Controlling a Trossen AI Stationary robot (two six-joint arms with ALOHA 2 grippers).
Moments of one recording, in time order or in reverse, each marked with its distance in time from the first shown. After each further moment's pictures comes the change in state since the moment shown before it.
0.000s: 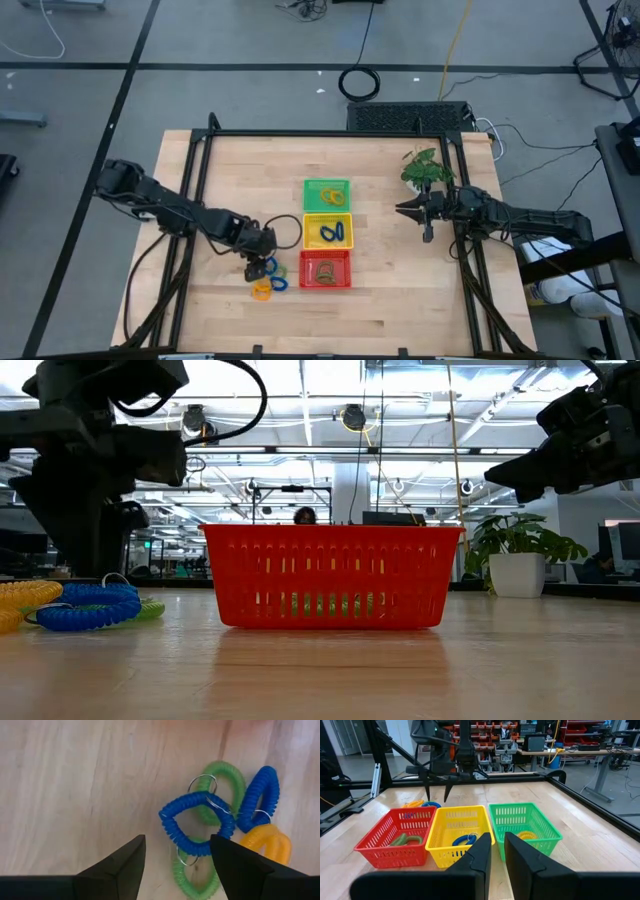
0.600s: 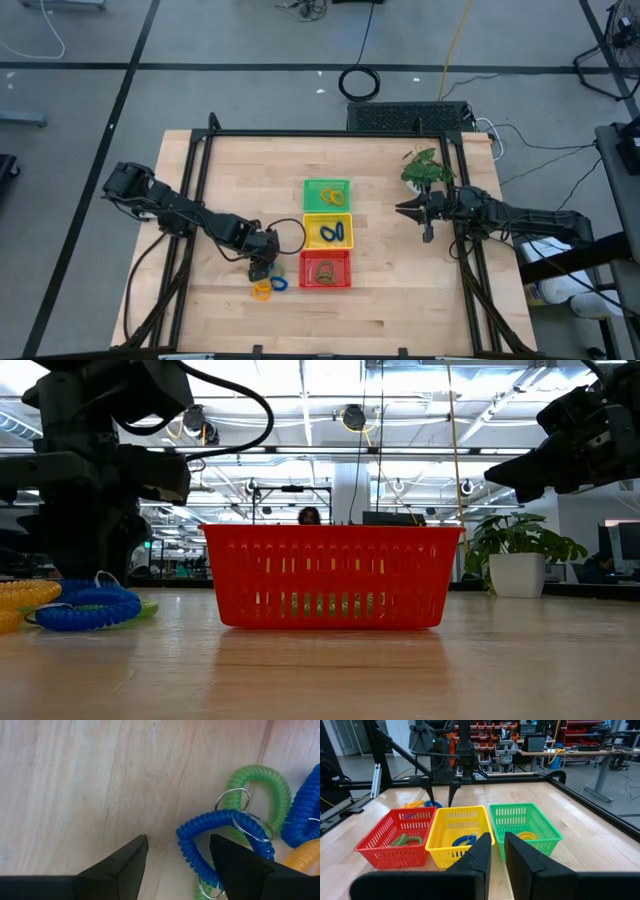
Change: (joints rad) left arm -0.003 0.134 0.005 0.013 -0.093 0.005; right arm 0.000 0.000 0.000 0.001 0.000 0.000
